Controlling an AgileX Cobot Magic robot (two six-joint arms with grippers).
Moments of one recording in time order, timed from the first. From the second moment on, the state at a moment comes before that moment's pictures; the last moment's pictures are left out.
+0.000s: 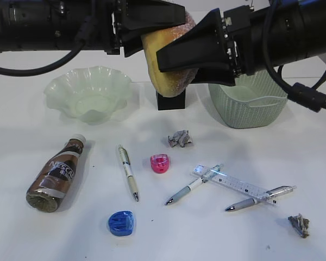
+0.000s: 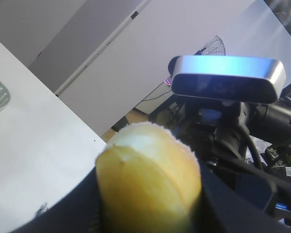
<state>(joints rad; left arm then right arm) -0.34 1.75 -1.23 -1.77 1.06 1.22 0.18 1.60 -1.17 1.35 1.17 -1.06</state>
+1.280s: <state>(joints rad) -0.32 1.75 -1.23 -1.76 1.08 1.20 0.18 1.60 -1.17 1.35 1.18 -1.00</state>
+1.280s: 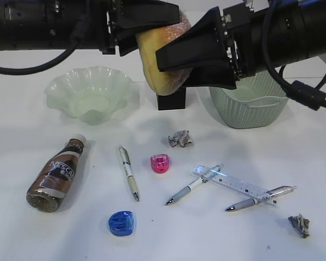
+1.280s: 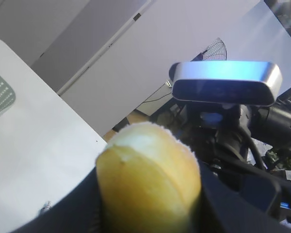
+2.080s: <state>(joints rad) -0.31 1.75 -1.23 -1.75 1.10 1.18 0.11 1.60 -1.17 1.34 1.20 -0.99</state>
